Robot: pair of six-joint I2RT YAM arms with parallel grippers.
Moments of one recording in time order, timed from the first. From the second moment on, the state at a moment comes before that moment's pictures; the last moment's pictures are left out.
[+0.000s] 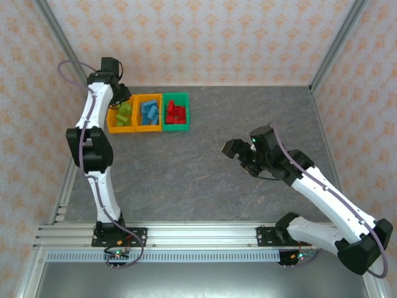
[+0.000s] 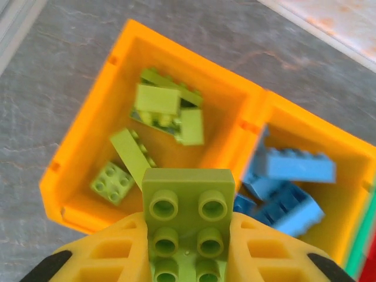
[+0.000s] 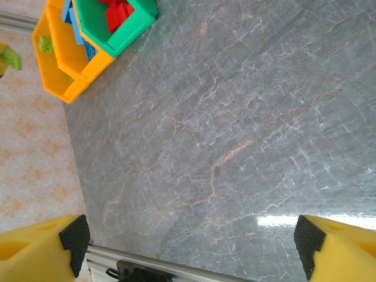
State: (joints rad) left arm 0.13 2.17 2.14 -1.04 -0.11 -0.47; right arm 0.62 0.99 1.00 -0.80 -0.15 1.10
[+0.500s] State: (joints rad) left arm 0.11 2.02 1.94 -1.08 -0.08 -0.44; right arm 0.62 0.80 0.94 -0.90 0.10 1.12
